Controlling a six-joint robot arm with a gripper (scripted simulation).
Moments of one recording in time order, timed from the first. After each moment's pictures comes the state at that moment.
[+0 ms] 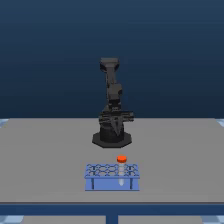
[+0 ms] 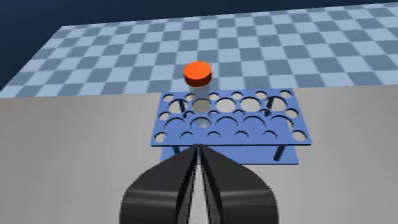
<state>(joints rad) 0.09 -0.77 1.24 0.05 -0.03 0.05</state>
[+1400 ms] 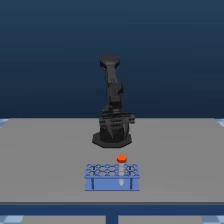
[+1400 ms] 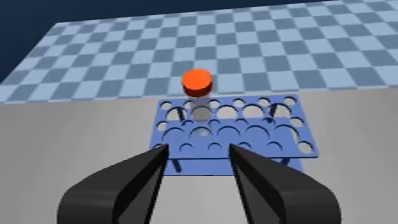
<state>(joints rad) 0.10 -0.64 1.18 0.35 -0.07 -0.23</state>
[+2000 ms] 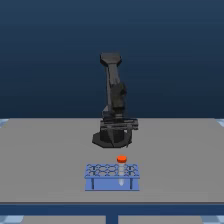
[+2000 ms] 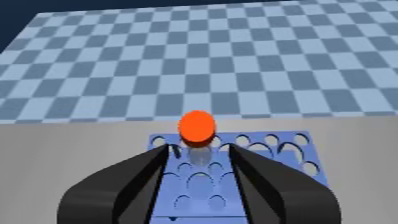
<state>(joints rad) 0.13 -0.36 0.97 0.68 -0.14 -0.57</state>
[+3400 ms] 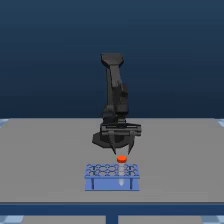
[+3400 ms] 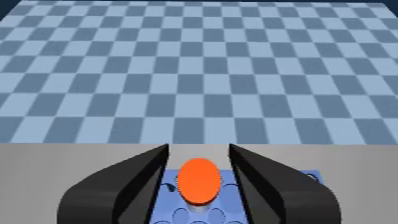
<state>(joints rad) 0.15 -0.18 0.79 0.98 -0.15 -0.91</state>
